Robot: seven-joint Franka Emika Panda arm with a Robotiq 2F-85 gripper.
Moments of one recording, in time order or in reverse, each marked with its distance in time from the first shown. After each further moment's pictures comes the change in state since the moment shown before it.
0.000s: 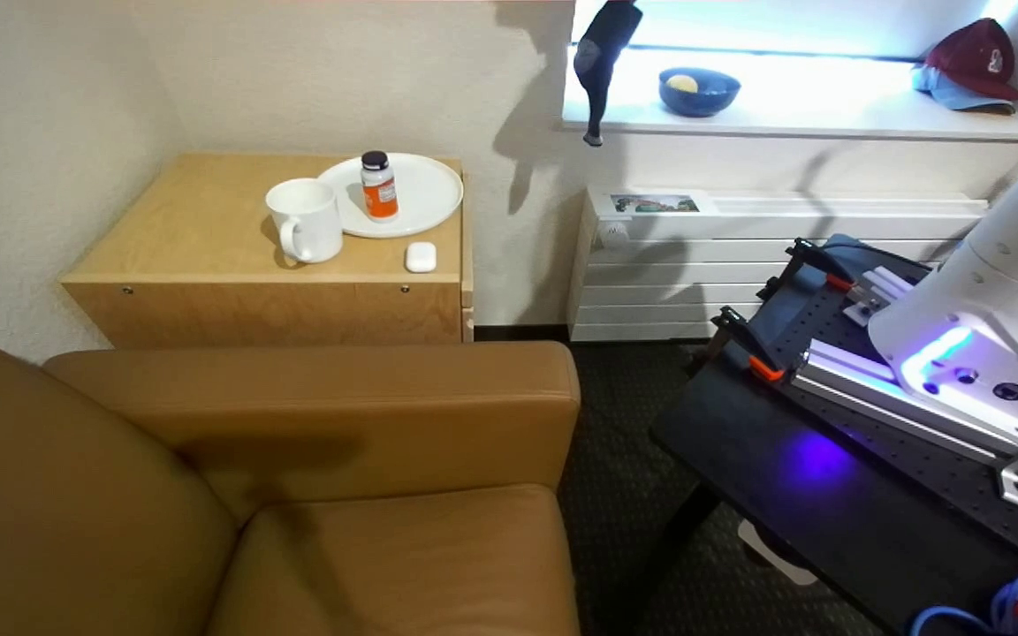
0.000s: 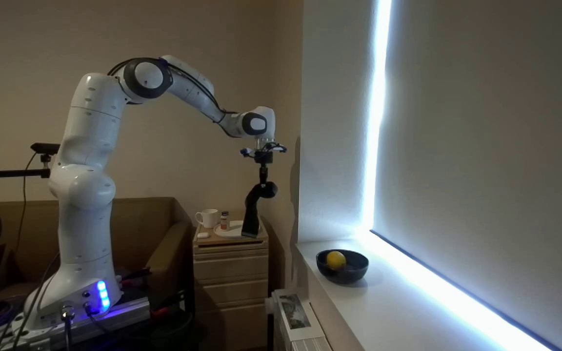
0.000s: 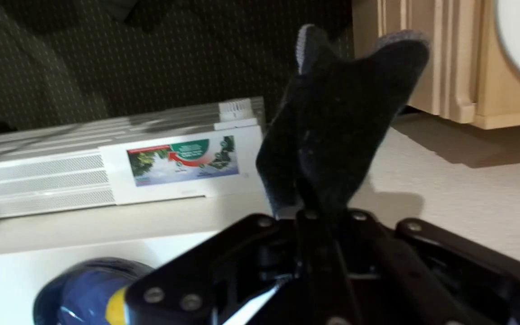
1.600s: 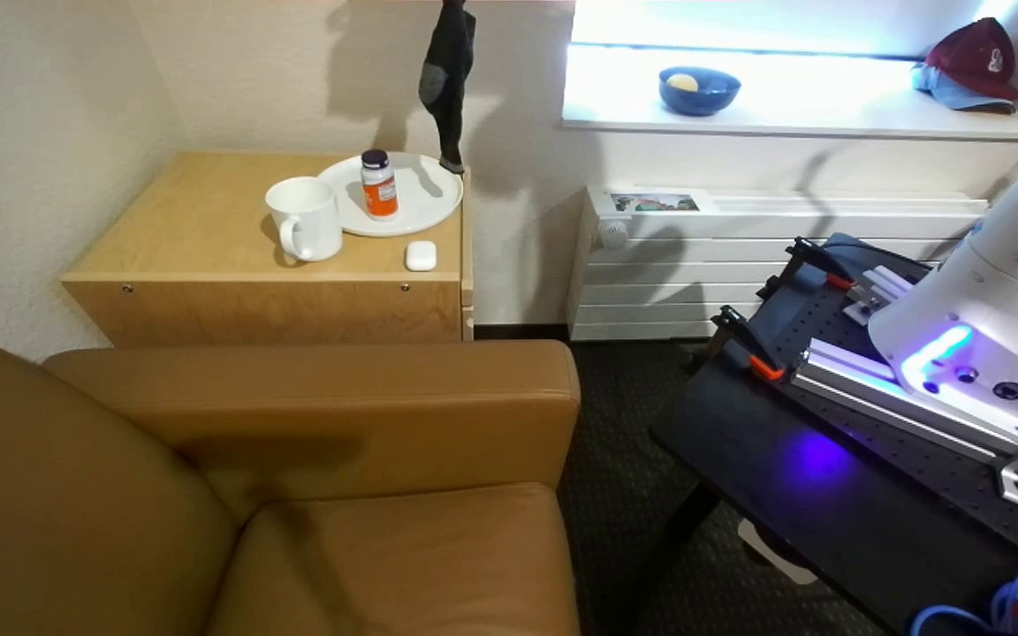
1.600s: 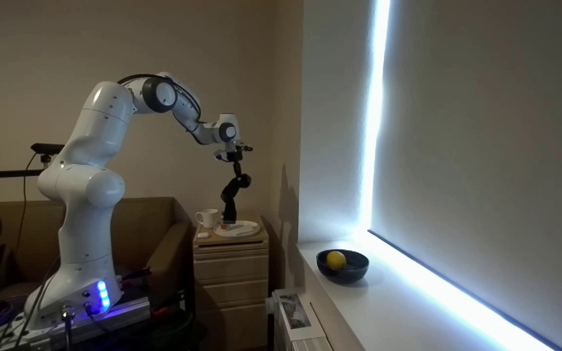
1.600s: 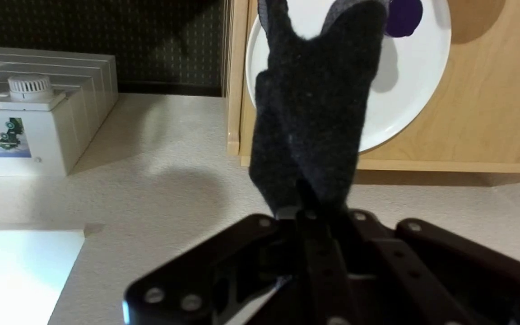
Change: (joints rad) arm 0.262 0.155 0.129 0.149 -0.083 0.249 0.210
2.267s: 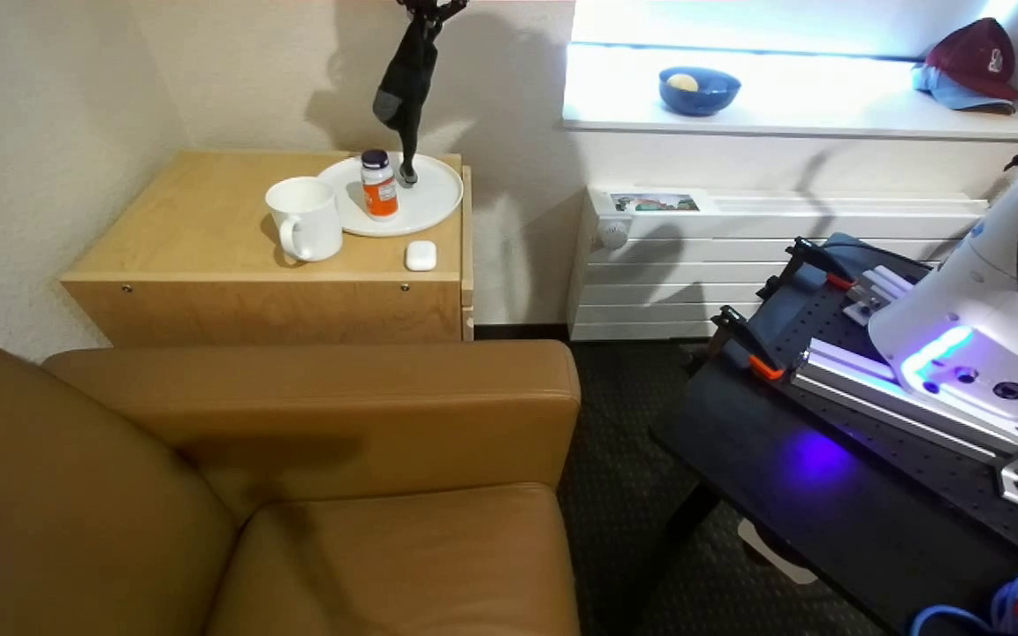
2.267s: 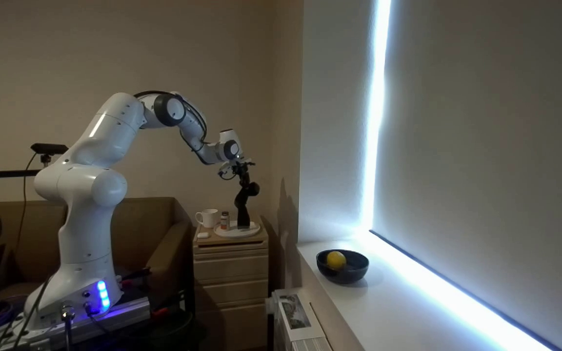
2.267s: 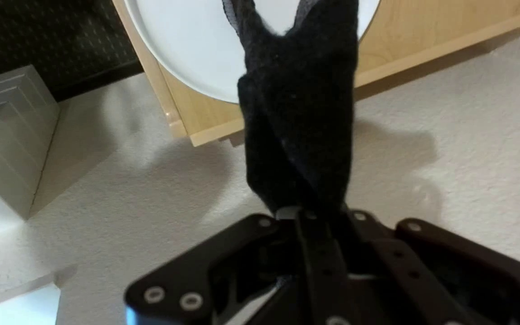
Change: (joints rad) arm 0.092 0.201 -0.110 0.083 -0.086 0.296 0.447
